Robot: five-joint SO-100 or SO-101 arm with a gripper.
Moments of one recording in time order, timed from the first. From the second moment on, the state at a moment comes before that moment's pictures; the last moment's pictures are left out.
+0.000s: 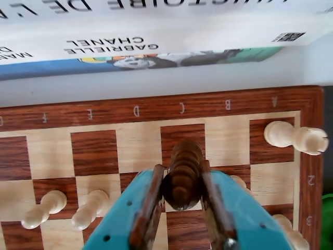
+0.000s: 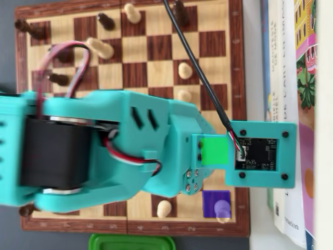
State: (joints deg) arm 5.3 72.8 71.7 56.5 89.1
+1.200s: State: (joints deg) arm 26.7 105.8 99.3 56.6 82.3
